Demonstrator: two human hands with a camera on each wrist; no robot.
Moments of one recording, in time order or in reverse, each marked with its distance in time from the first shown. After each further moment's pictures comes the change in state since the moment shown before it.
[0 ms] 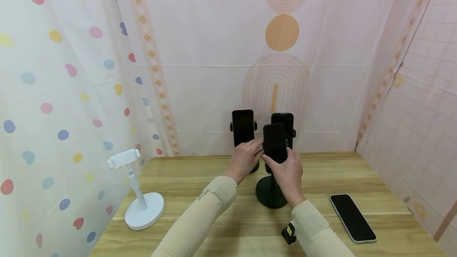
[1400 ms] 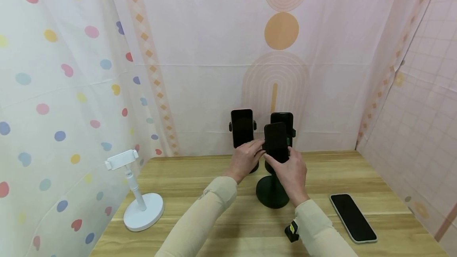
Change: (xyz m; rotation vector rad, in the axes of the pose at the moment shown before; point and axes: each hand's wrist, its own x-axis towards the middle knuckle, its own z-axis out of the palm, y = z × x) left_hand -0.003 -0.003 0.008 -0.046 0.100 0.088; right_hand 0.008 0.012 -0.005 -0.040 0.022 -0.043
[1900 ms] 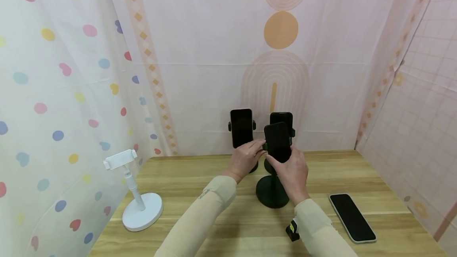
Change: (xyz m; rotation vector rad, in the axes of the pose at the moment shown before) left_hand 0.001 -0.003 0.005 0.073 0.023 0.073; right_hand 0.005 0.007 0.003 -0.096 0.072 -0.069
